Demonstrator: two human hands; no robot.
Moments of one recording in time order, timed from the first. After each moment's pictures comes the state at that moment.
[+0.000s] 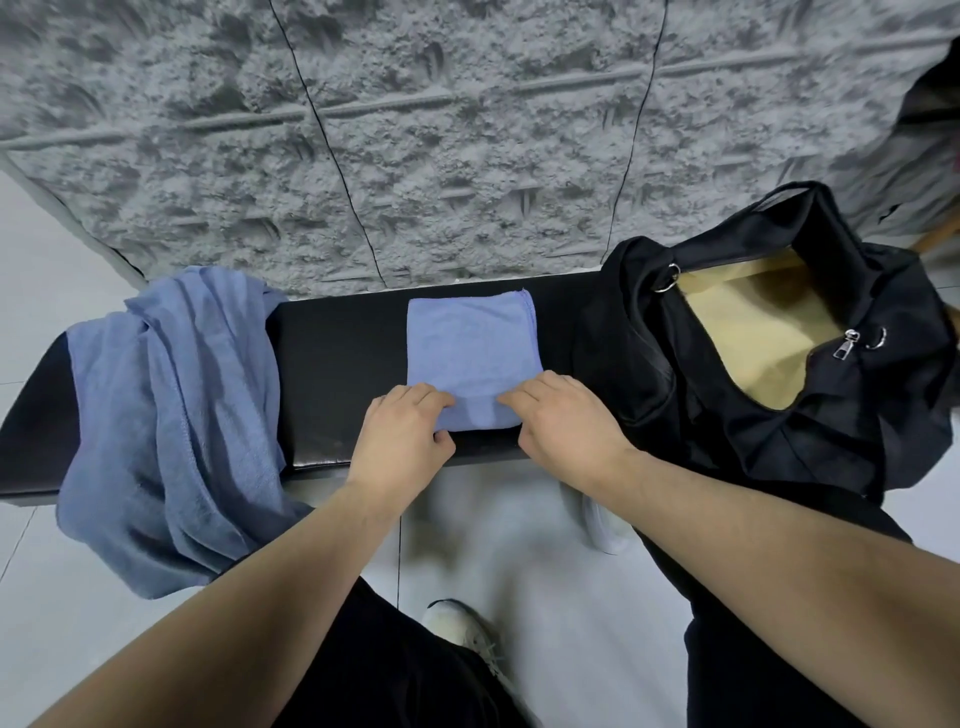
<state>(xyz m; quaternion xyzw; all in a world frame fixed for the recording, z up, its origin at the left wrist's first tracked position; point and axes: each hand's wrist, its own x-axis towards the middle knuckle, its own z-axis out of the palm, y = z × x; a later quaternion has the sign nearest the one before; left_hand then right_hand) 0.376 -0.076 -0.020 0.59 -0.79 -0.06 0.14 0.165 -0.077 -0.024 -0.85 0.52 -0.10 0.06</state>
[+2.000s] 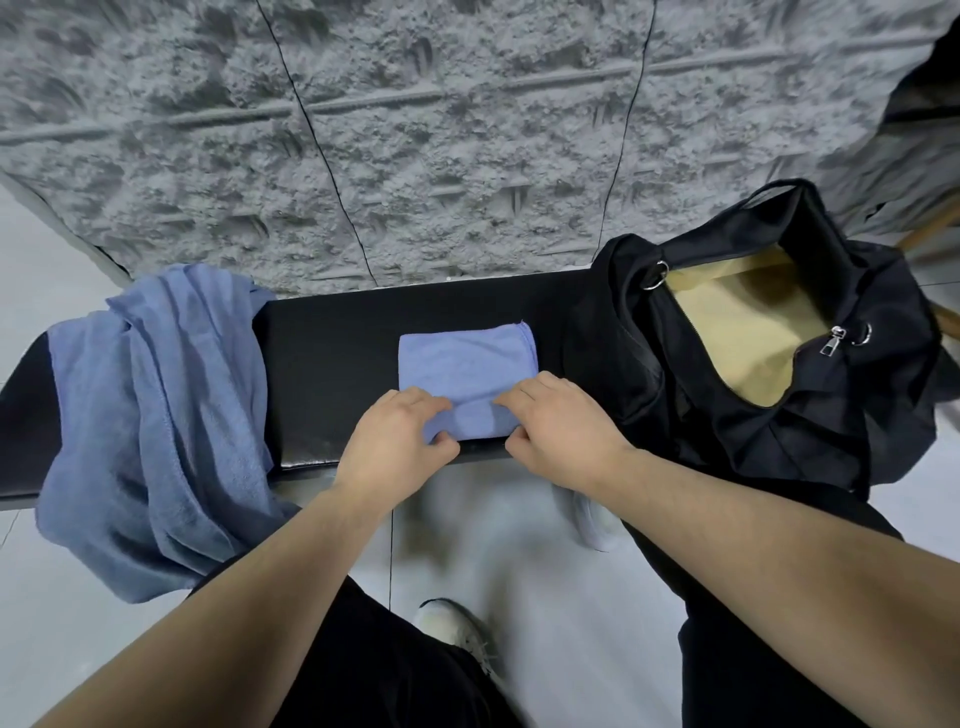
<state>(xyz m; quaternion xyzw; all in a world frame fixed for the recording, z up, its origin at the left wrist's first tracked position) 0.372 -0.069 -0.010 0.59 -0.77 -0.15 0.16 0.160 -0.070 -0.014 -0.83 0.53 -0.10 0.10</state>
